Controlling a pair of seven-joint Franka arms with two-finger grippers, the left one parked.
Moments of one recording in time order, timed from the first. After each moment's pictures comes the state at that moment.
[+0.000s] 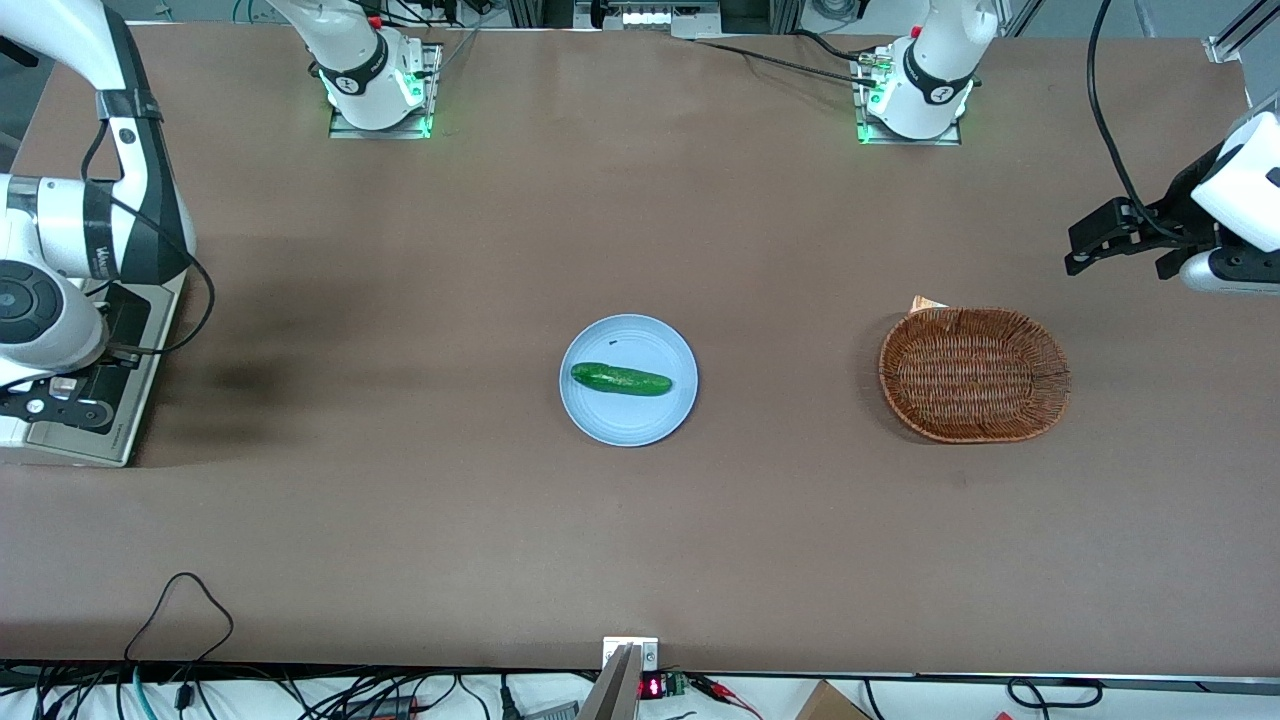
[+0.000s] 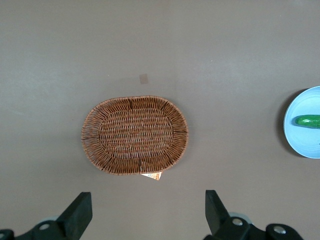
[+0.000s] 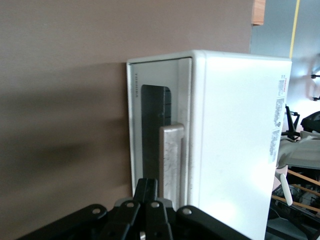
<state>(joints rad) -0.14 0.36 0.04 -1.71 -0.67 1.91 0.28</state>
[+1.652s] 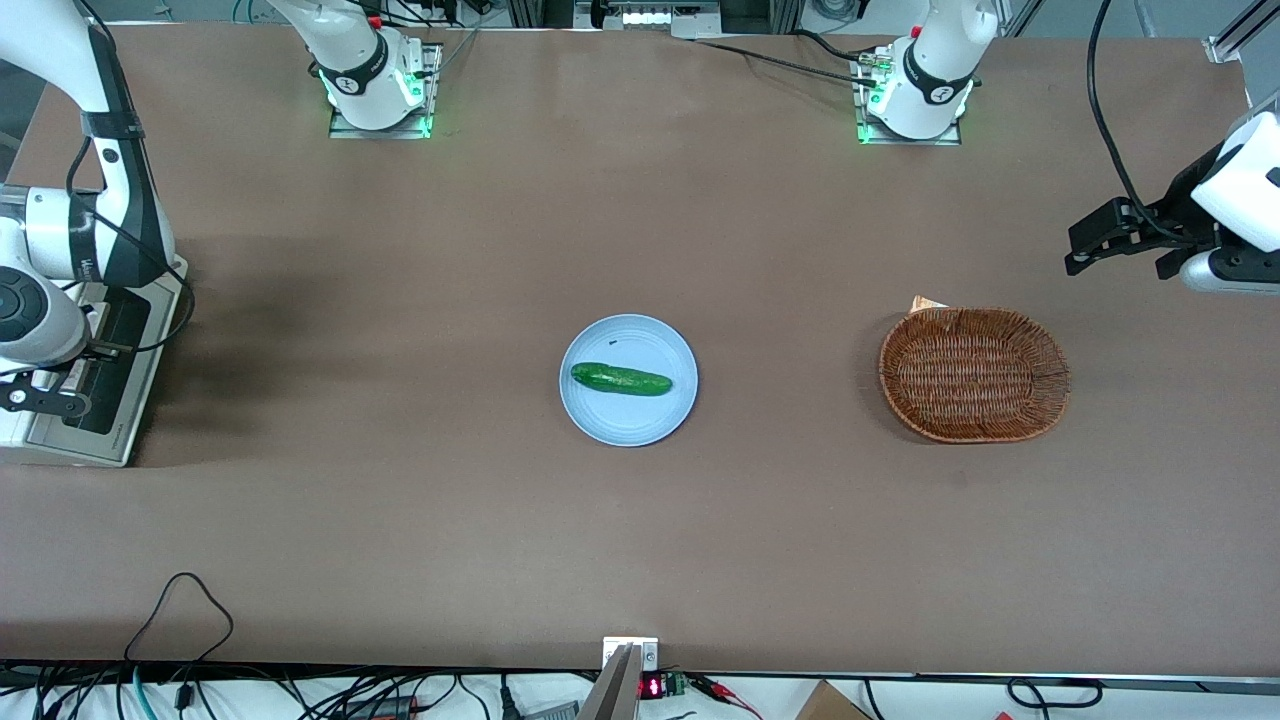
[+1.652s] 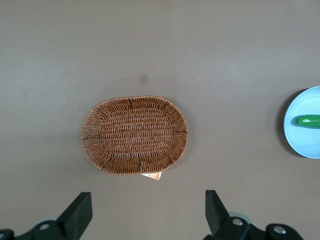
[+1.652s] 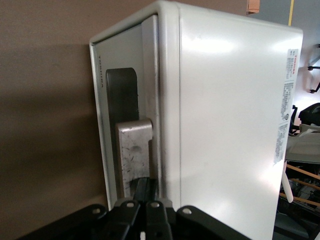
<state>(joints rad) -0.17 0.37 -0.05 -1.80 -0.70 2.04 0.29</state>
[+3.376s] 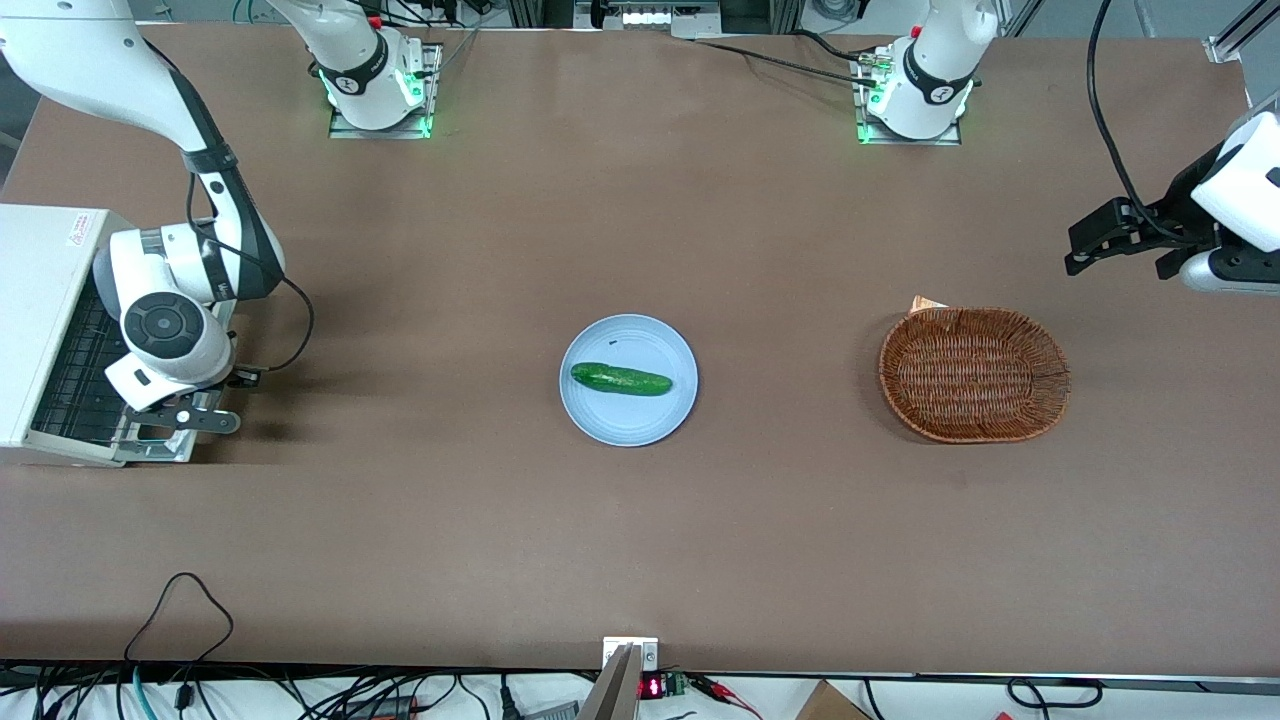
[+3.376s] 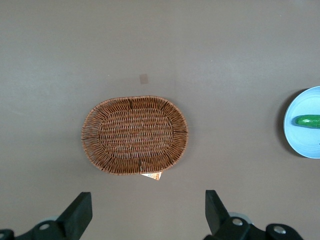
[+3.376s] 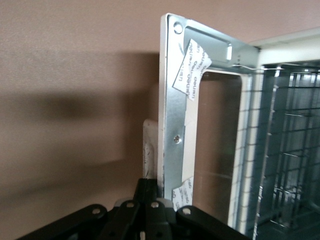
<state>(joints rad) -0.13 0.49 0.07 -1.91 -0.65 2.24 0.45</state>
